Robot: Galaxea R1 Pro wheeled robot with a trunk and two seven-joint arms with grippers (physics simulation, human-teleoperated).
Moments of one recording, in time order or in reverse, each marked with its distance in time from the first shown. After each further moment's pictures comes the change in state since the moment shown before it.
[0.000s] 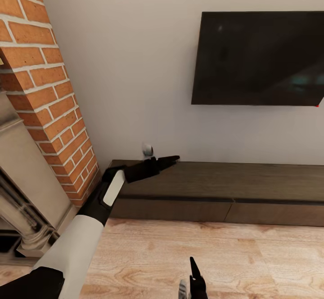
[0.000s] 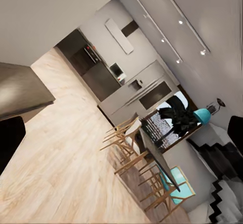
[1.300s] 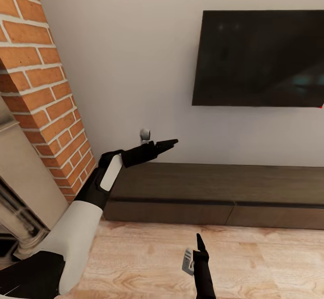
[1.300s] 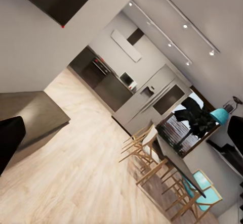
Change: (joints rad) left arm -0.099 0.009 0.011 -0.029 0.010 -0.016 0.057; right arm -0.172 -0.004 0.012 0.077 -0.222 -0.003 0.000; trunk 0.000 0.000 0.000
